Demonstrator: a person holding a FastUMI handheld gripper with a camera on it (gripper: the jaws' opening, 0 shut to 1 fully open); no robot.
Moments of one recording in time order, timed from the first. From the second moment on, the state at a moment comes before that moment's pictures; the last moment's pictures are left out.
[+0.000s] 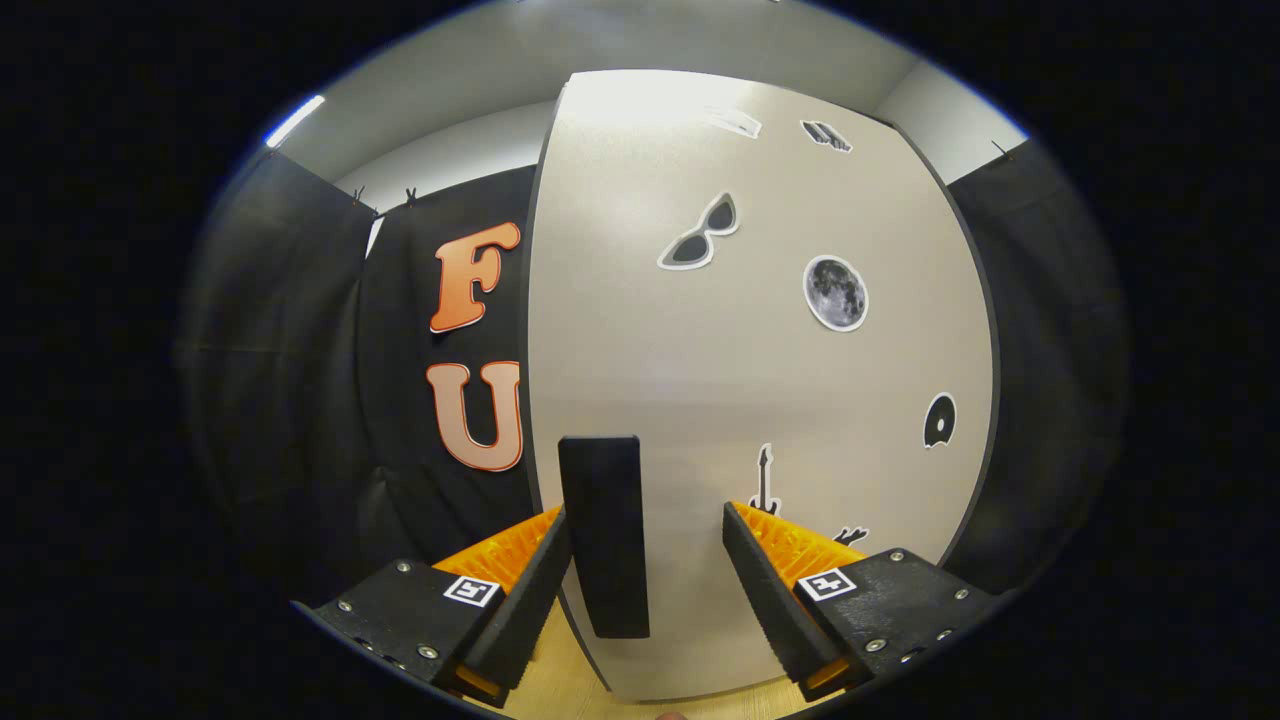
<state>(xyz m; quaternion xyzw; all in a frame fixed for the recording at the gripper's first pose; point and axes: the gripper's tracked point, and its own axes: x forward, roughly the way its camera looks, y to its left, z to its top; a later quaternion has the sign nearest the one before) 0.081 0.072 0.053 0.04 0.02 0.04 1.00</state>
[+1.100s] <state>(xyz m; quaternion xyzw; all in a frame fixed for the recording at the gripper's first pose) -0.096 -0.014 0.080 0.04 0.04 0.04 1.00</state>
